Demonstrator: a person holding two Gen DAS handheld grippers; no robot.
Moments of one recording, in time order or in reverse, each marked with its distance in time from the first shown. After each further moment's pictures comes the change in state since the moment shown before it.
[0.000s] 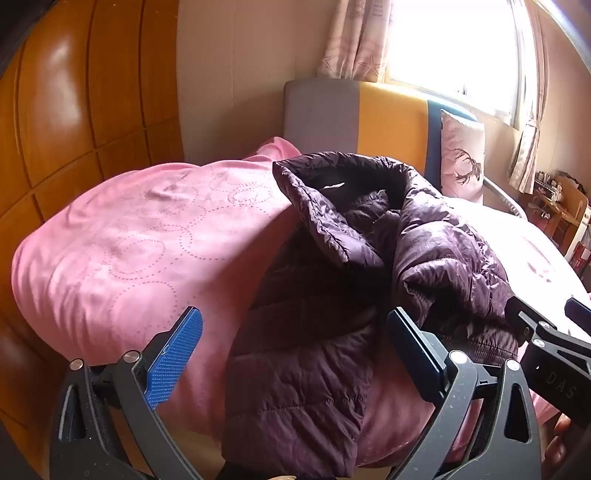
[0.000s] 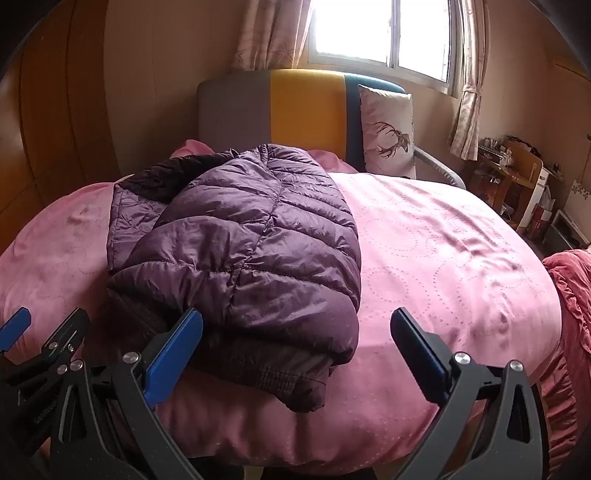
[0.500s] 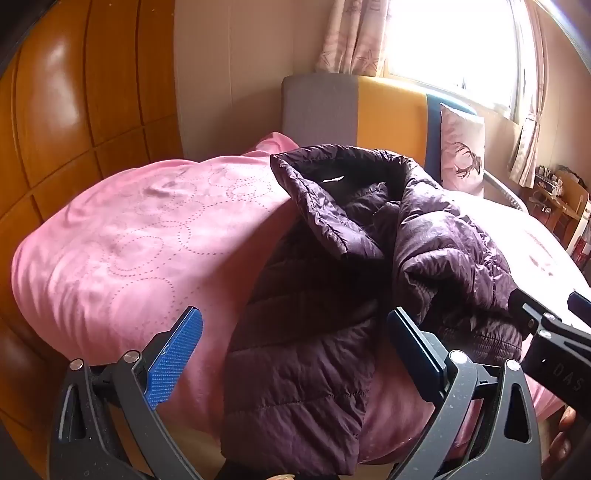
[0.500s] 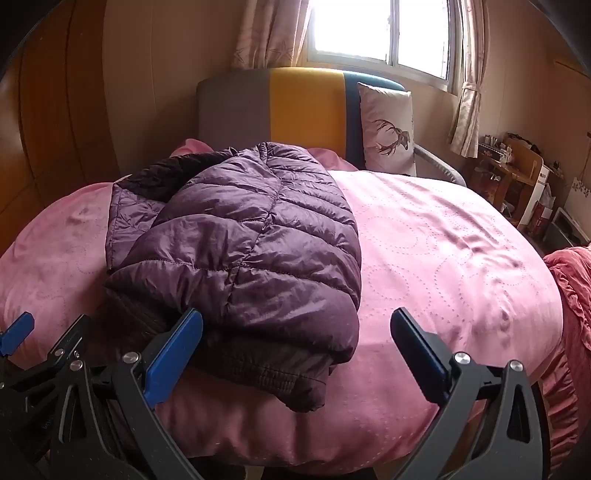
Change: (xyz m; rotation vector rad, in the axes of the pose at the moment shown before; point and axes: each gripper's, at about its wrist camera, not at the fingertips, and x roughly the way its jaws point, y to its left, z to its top) left arm 0.006 -0.003 -0.006 0.006 0.017 0.009; right arm 0.001 -0.004 -0.002 0.013 0.006 0.012
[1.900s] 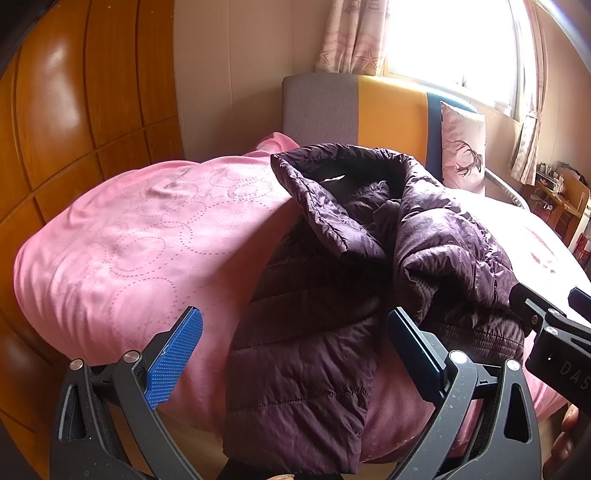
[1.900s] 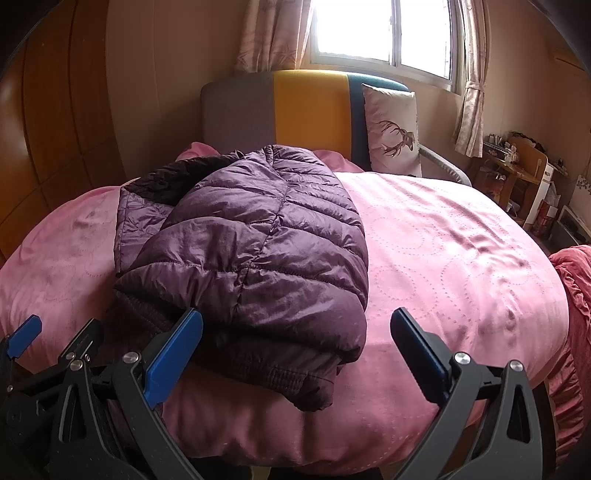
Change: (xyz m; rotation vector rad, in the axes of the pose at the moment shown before) left arm -0.001 -0.002 0.000 0.013 0.005 0.007; right arm -0.003 0.002 0.000 0.006 -0.010 0.027
